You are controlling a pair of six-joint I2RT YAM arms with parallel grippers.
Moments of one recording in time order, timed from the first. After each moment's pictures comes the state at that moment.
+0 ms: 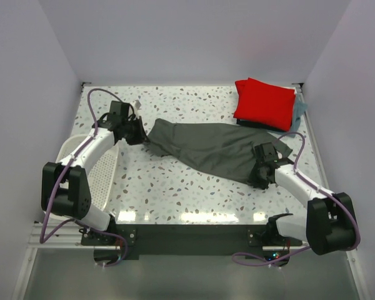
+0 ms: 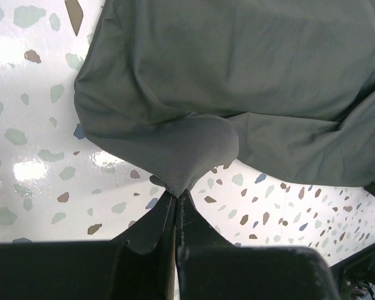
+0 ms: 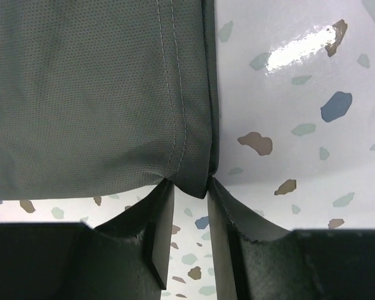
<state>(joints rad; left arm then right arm) -0.18 1.53 1.10 -0.50 0.29 -0.38 0.22 1.23 0.58 -0.59 0.11 0.72</state>
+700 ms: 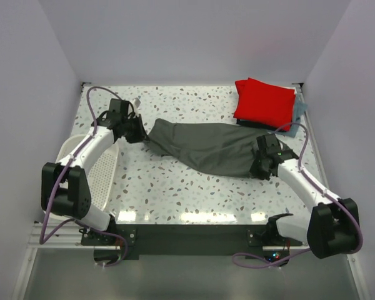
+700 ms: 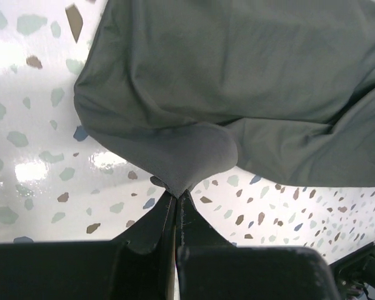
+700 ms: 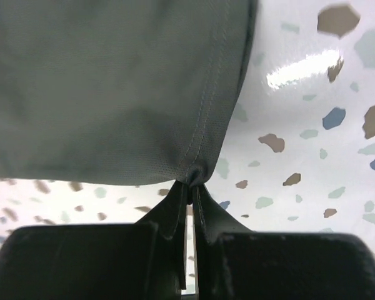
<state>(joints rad) -0.18 1.53 1.12 -0.52 0.29 -0.38 0.22 1.21 0.70 -0.67 0.09 0.67</state>
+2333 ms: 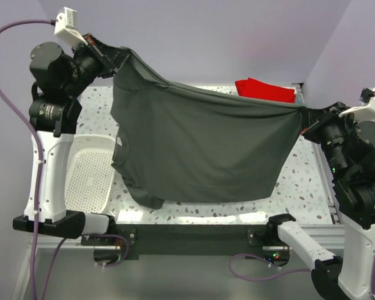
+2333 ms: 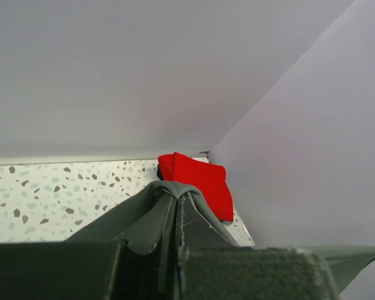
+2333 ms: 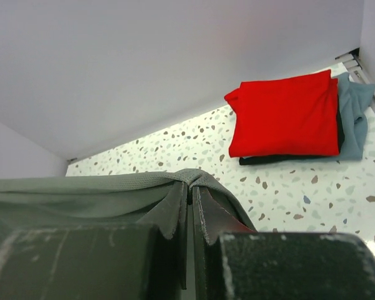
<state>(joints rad) -0.14 1.32 1.92 -0.49 0.33 -0.61 0.19 0.86 1.68 -0.90 0.22 0.50</state>
